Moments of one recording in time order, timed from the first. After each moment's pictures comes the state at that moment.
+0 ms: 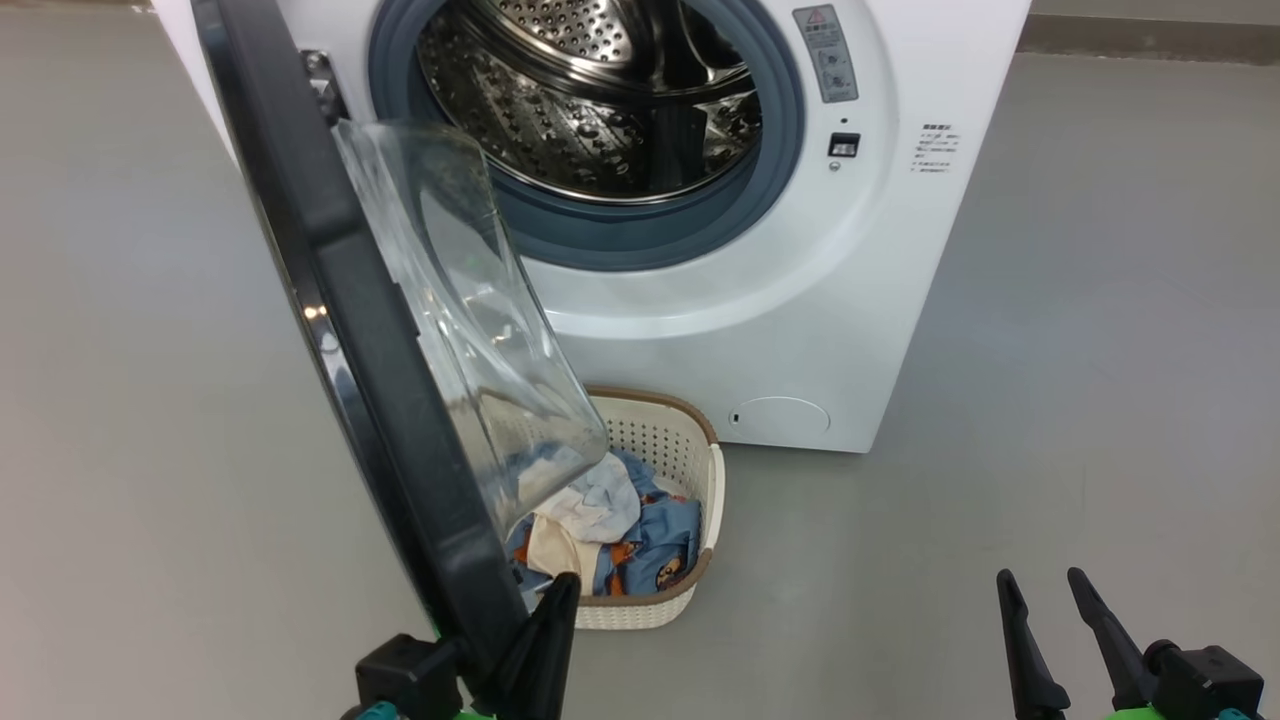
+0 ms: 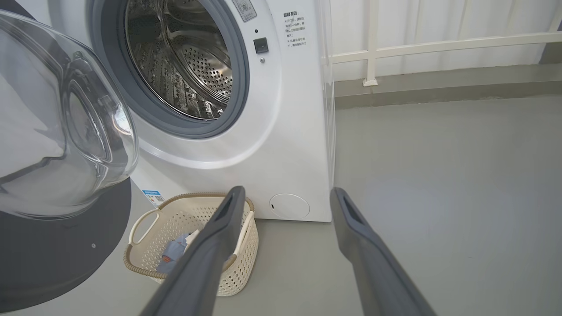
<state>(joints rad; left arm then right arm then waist) 0.06 0.05 -0.44 -0.14 -0.44 0.16 0.01 0.08 -0.07 -0.08 0.17 0.24 0.12 -0.25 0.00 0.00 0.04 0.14</state>
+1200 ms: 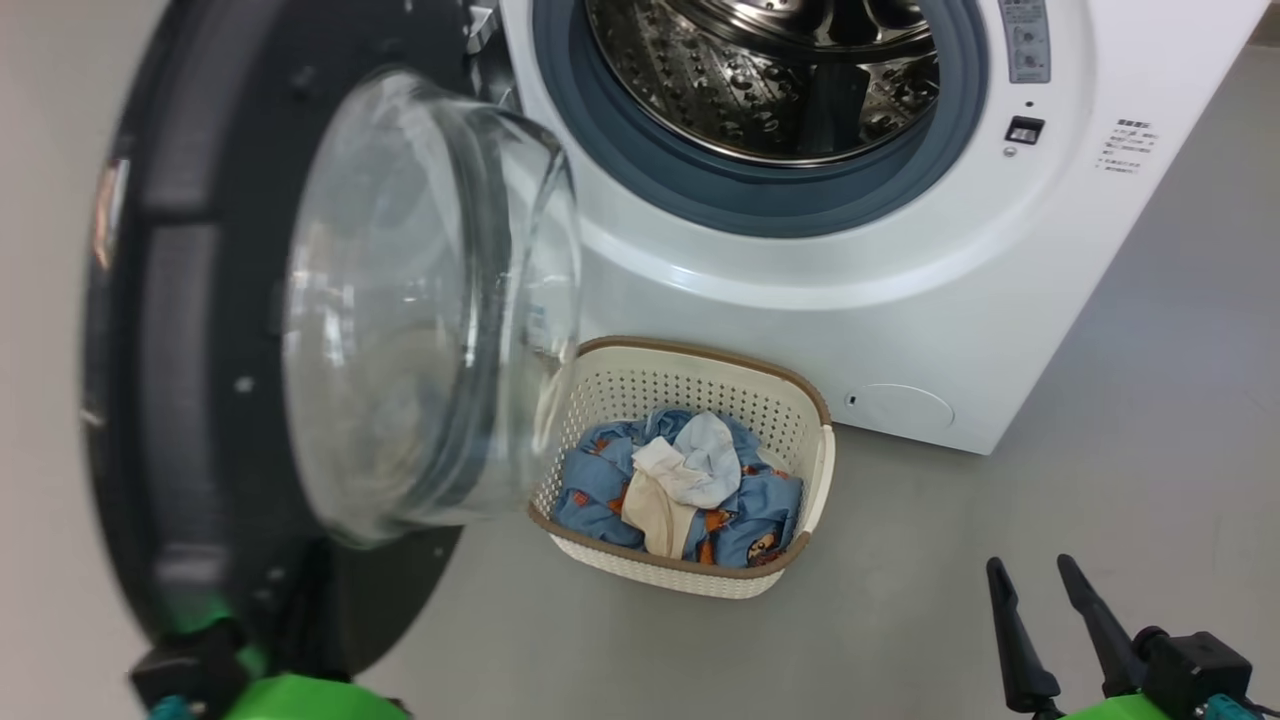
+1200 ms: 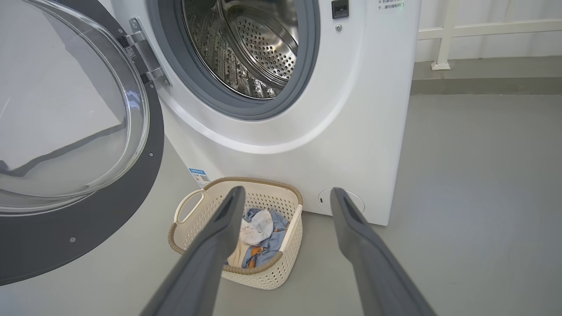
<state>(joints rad) 0.03 0.10 -0.19 -0.05 -0.47 0.27 -0.11 0.06 -0.07 -0.06 0.18 0.24 0.12 -0.25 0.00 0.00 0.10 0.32</state>
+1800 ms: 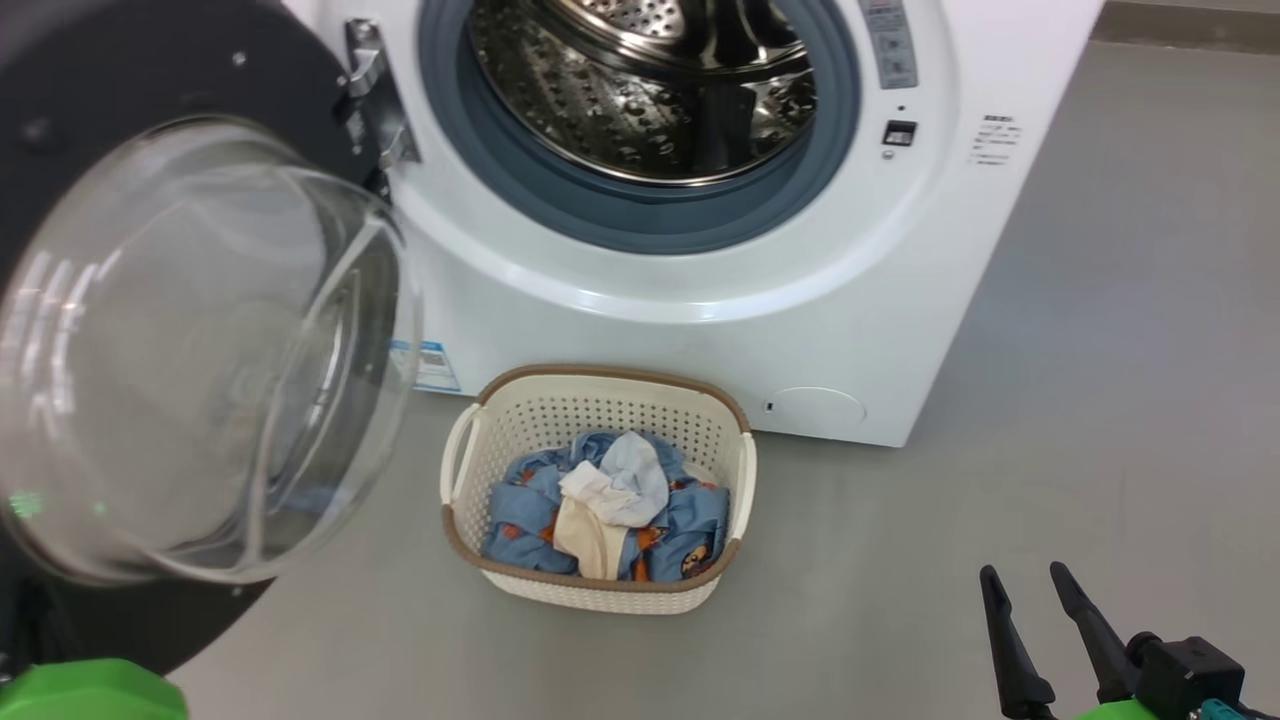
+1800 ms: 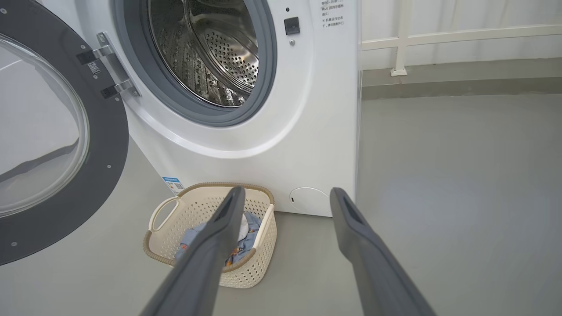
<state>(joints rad) -0.08 0.21 0.09 0.30 -0.53 0.30 -0.24 0.06 -0.07 -0.05 0.19 0.24 0.12 -0.25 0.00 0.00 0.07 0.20</state>
